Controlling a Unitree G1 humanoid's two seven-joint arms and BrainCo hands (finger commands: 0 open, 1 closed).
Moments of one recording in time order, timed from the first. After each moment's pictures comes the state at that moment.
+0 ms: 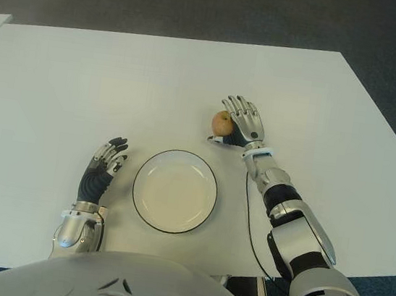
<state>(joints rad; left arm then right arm) 0.48 -0.05 -0.06 0.11 0.03 -0.44 -0.04 -0.56 -0.42 0.53 0.99 -0.96 -0.24 -0.64</state>
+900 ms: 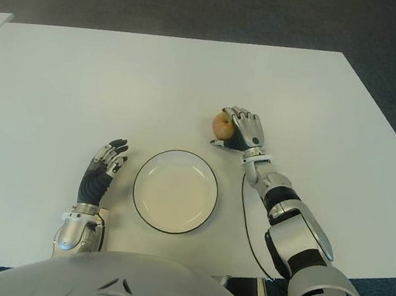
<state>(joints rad) 0.49 -0.07 -0.07 0.09 0.02 -0.44 -0.03 -0.57 -0.41 0.56 1.11 -0.86 -0.43 -0.84</state>
